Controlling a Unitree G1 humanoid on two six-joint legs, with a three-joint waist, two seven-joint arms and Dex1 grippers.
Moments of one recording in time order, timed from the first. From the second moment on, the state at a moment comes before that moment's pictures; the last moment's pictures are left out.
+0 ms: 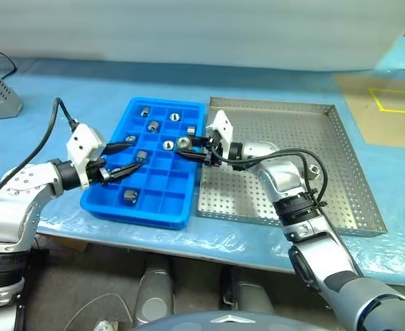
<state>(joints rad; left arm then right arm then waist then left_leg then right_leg) -0.19 0.76 0.20 -0.29 -0.45 0.47 -0.89 -0.73 -0.19 0.22 0.31 0.20 0.34 0.95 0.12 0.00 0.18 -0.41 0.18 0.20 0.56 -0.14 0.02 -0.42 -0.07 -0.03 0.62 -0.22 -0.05</state>
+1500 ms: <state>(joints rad) -0.50 0.54 -0.10 0.05 -0.36 0.31 -1.03 -0.33 -0.48 -0.14 0.07 0.27 0.48 0.69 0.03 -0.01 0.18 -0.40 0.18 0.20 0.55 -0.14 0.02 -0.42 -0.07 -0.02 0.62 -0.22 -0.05</state>
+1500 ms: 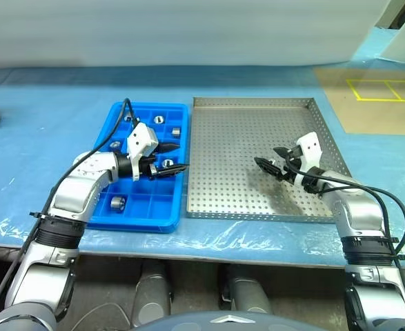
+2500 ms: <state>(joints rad) -0.51 0.54 -0.10 0.07 -0.33 0.29 -1.06 -0.37 -0.43 -0.09 0.32 0.20 0.30 0.66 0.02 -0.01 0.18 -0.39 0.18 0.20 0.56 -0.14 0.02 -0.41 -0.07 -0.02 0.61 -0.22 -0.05</state>
